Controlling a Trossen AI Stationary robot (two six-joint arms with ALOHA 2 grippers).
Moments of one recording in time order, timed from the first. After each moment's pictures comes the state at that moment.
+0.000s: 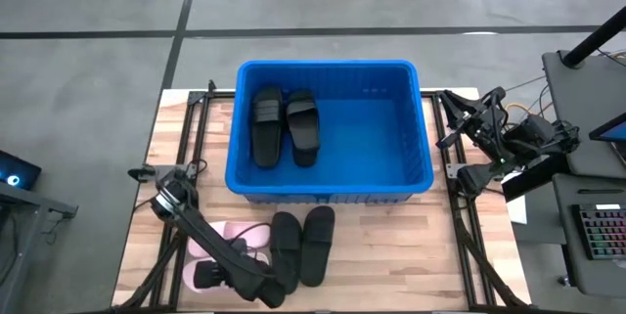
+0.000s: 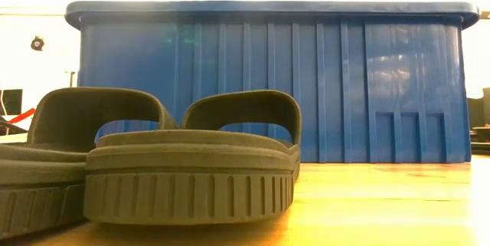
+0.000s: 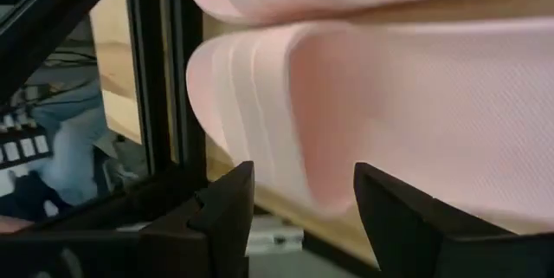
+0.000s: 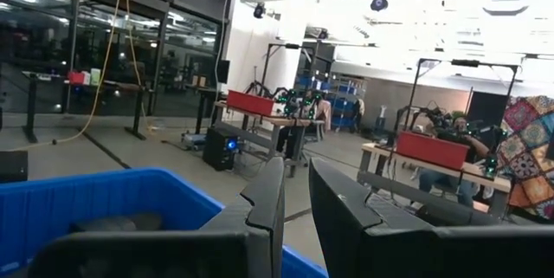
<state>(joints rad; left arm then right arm) -0.73 2.11 1.73 -1.57 0.42 -2.29 0.37 0.43 0.65 0.32 1.11 -0.68</state>
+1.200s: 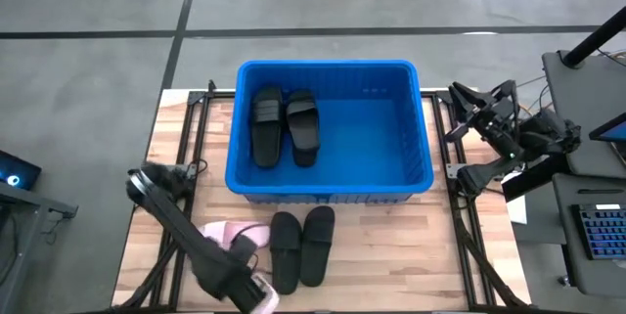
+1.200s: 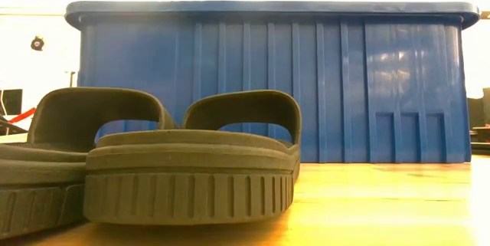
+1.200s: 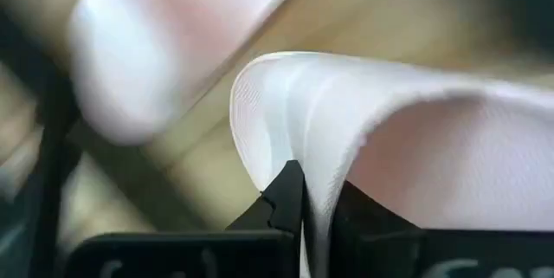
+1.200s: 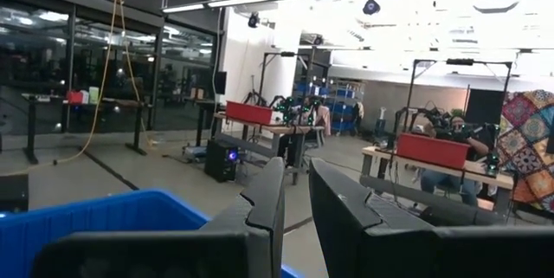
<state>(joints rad) -0.79 1.90 1.72 -1.47 0.12 -1.76 0.37 0.43 0.71 0.32 1.11 -0.69</state>
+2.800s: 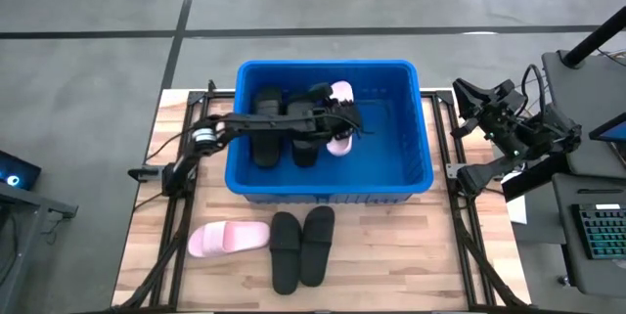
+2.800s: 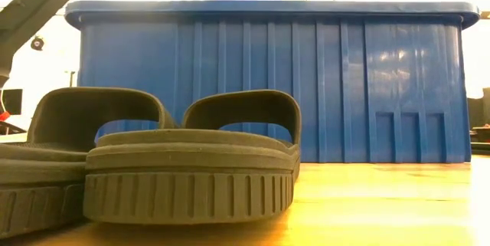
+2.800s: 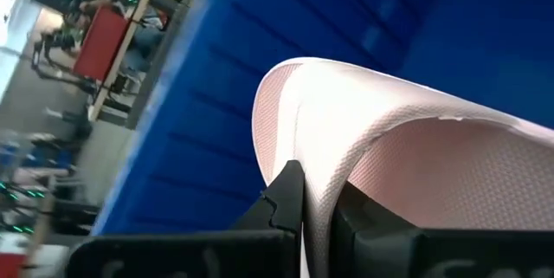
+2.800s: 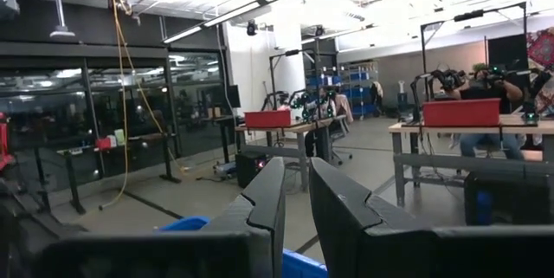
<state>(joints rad) 0.19 2.14 1.88 -0.48 -0.92 0.23 0.37 0.43 0.75 0.32 1.11 -0.47</state>
